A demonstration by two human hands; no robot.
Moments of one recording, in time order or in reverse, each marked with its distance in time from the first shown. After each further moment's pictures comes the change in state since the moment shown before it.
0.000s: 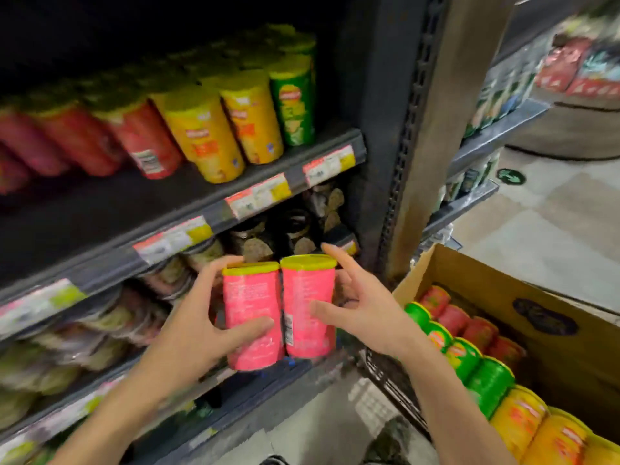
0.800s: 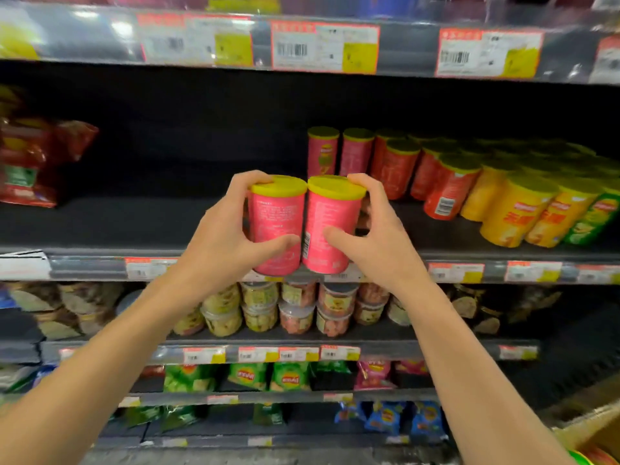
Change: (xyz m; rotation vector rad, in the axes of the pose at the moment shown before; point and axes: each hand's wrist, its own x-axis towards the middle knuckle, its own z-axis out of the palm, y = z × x) left_hand -0.154 -0.061 -0.302 0.218 0.620 0.117; right_hand 0.089 -0.201 0.326 -0.245 -0.206 -0.457
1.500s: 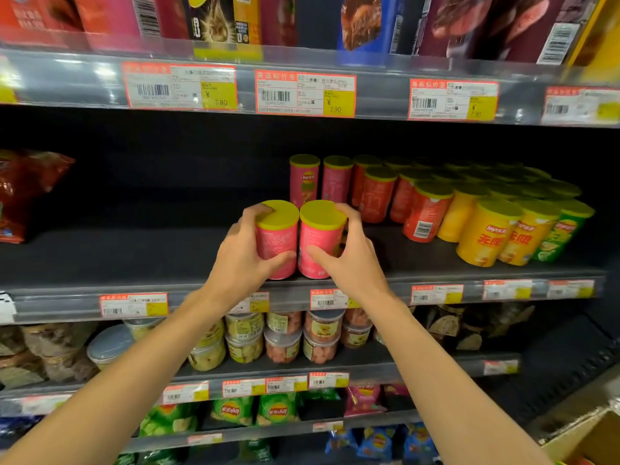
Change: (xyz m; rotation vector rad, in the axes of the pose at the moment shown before) left_hand 0.049 -0.053 0.050 0.083 0.085 -0.008; right_hand 0.037 0.042 0.017 -0.114 0.169 0.063
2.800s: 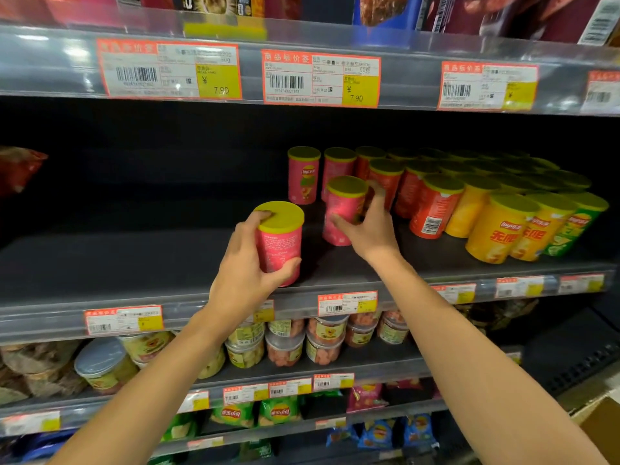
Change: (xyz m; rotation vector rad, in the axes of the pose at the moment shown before) left_hand -0.004 -0.025 0.013 -0.074 0.030 0.036; right_hand 0.084 0.055 0.001 -0.075 0.205 0.091
